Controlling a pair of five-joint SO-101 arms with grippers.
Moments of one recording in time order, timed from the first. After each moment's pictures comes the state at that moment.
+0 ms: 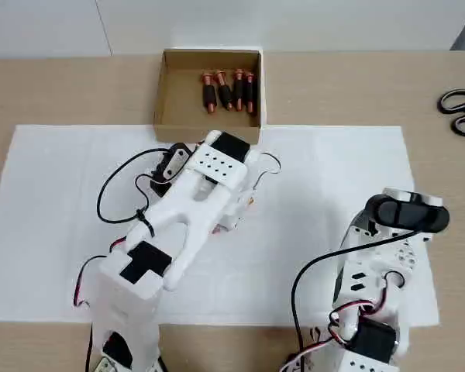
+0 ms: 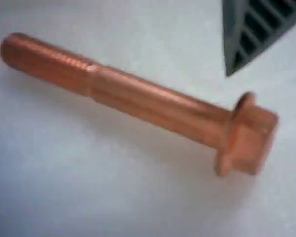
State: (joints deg) left arm 27.3 27.2 -12.1 92.1 103.2; right arm 15.0 -103.2 85.9 51.2 -2.6
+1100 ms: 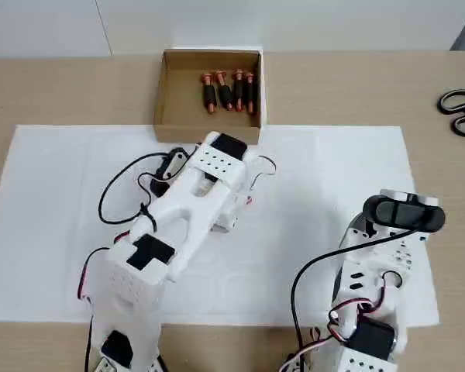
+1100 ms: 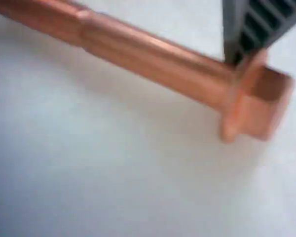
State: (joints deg) left arm 24.7 34.2 -13.8 92.0 103.3; right arm 15.0 -103.2 88.0 51.1 -2.6
